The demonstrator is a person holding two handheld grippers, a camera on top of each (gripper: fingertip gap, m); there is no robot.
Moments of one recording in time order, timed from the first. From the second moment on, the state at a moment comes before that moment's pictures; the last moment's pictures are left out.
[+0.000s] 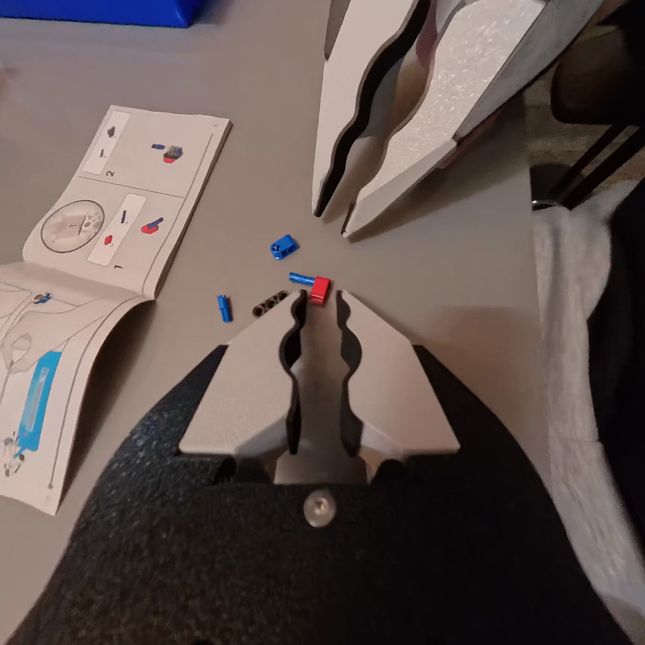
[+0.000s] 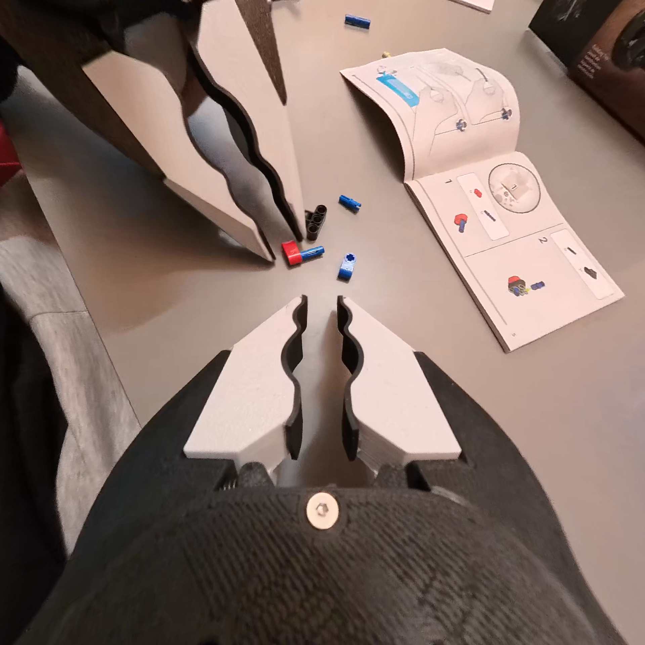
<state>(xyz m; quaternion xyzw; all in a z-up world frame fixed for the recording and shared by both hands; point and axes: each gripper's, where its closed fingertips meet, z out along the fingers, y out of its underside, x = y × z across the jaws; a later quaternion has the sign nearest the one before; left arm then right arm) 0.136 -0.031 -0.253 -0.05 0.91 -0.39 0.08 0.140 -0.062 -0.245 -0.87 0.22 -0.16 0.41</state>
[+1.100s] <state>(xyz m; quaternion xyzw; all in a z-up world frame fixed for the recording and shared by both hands) 0.117 -0.003 -0.160 -0.15 0.71 -0.62 -0.28 0.140 0.006 -0.176 -0.81 -0.08 -0.33 0.48</state>
